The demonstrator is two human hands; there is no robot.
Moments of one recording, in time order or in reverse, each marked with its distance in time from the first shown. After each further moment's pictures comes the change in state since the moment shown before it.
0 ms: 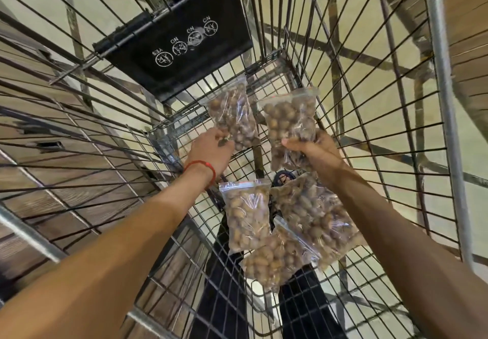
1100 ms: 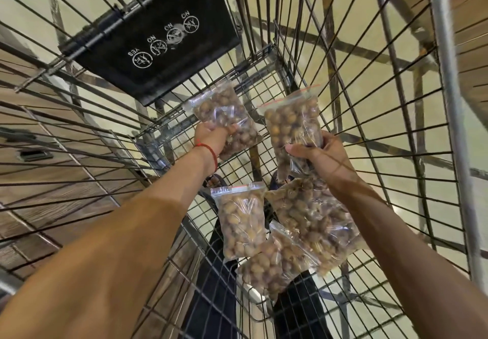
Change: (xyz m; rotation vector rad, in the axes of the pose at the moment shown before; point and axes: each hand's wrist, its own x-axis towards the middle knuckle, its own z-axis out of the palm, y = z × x) left_hand 0.070 0.001 0.043 -0.695 -0.028 -0.291; right_hand 0.003 0.016 -0.021 -0.018 0.105 -0.039
